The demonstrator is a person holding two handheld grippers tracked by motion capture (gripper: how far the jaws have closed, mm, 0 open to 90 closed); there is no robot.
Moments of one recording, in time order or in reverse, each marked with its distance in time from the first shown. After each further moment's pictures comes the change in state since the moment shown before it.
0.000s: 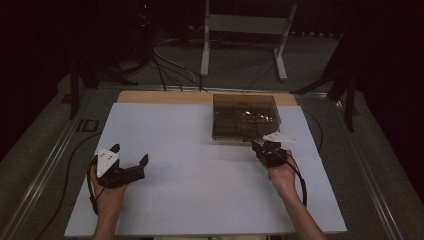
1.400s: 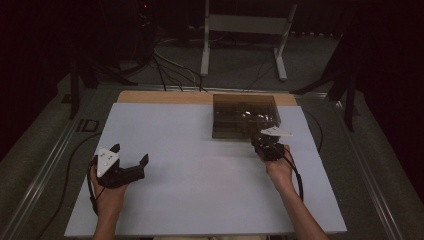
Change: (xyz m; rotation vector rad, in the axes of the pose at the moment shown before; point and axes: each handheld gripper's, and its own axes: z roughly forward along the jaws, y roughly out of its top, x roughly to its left) left arm 0.000 0.000 0.000 0.000 0.000 -0.001; right arm -0.005 0.011 0.016 0.014 -0.029 0.015
